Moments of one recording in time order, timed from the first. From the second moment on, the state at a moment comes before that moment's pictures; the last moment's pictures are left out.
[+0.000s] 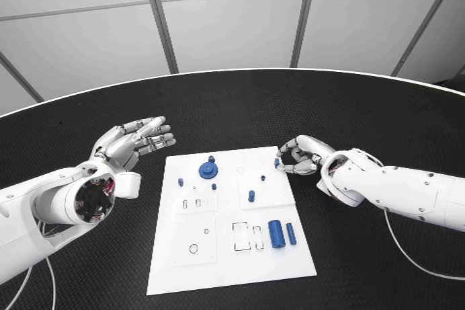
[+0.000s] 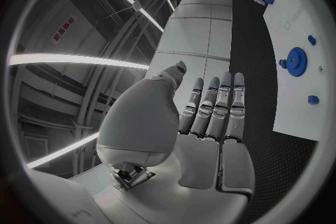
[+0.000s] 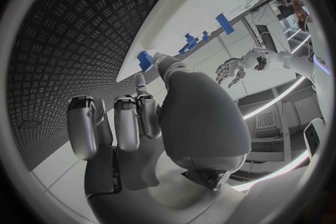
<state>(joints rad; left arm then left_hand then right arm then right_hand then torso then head) 1.30 -0.88 -0.07 1.55 0.14 -0.28 0.39 1.39 -0.09 0.31 0.17 0.05 0.75 0.19 0.29 0.17 0.89 0.22 0.11 0.06 0.82 0.18 0.29 0.19 0.15 0.73 0.29 0.31 0.11 1.18 -0.93 -0.07 1.35 -1.17 -0.48 0.03 1.38 -0.22 0.34 0.23 0.27 0.93 0.16 0.15 0.32 1.47 0.07 1.48 1.31 1.47 -0.01 1.57 1.31 0.01 1.47 0.09 1.54 1.31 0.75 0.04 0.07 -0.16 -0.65</state>
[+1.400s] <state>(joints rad) 1.30 -0.89 -0.07 1.56 0.14 -0.28 0.38 1.39 -0.09 0.31 0.17 0.05 0.75 0.19 0.29 0.17 0.89 0.22 0.11 0.06 0.82 0.18 0.29 0.20 0.15 0.73 0.29 0.31 0.11 1.18 -0.89 -0.07 1.31 -1.17 -0.46 0.01 1.41 -0.19 0.40 0.21 0.28 0.98 0.15 0.17 0.32 1.47 0.07 1.49 1.31 1.47 -0.01 1.57 1.31 0.01 1.47 0.09 1.56 1.31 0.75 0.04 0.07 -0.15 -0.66</state>
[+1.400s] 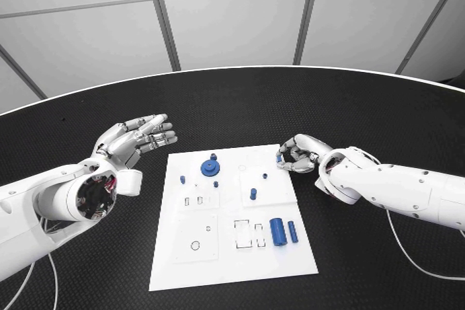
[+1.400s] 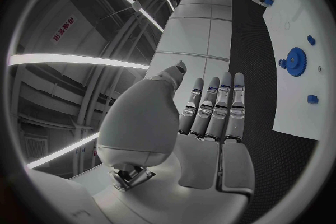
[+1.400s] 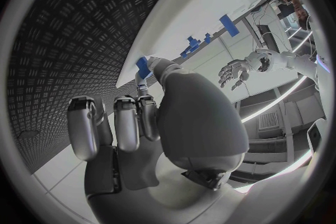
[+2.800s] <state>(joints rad) 1.30 -0.85 -0.07 1.48 0.14 -0.26 0.37 1.39 -0.09 0.32 0.17 0.05 0.75 0.19 0.29 0.17 0.89 0.22 0.10 0.06 0.82 0.18 0.29 0.20 0.15 0.73 0.29 0.31 0.11 1.25 -0.87 -0.05 1.60 -1.24 -0.43 -0.12 1.41 -0.16 0.46 0.16 0.30 1.02 0.12 0.22 0.34 1.47 0.05 1.51 1.31 1.47 -0.02 1.57 1.31 0.01 1.46 0.08 1.57 1.31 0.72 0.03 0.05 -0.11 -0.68</state>
